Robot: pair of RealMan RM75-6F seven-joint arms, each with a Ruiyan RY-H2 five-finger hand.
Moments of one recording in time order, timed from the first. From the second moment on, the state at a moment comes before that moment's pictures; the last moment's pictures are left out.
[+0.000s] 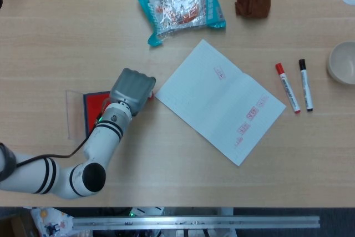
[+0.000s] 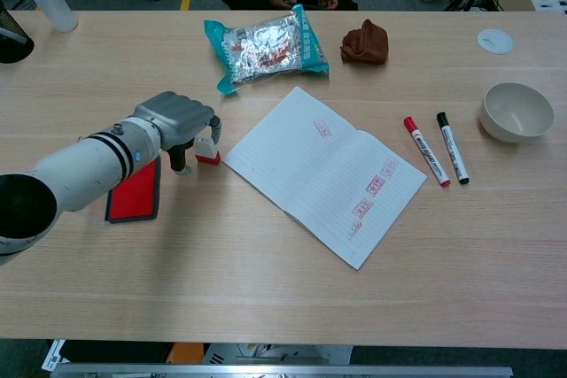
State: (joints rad) left arm -0.99 -1.60 -0.04 -1.71 0.42 1.07 0.95; right arm 0.11 -0.98 0.06 -1.61 -1.53 1.48 0.05
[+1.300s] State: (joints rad) left arm -0.97 -1.75 -0.10 -1.57 0.42 1.18 0.96; right arm 0.09 -0.98 0.06 -1.59 -1.53 1.48 0.07
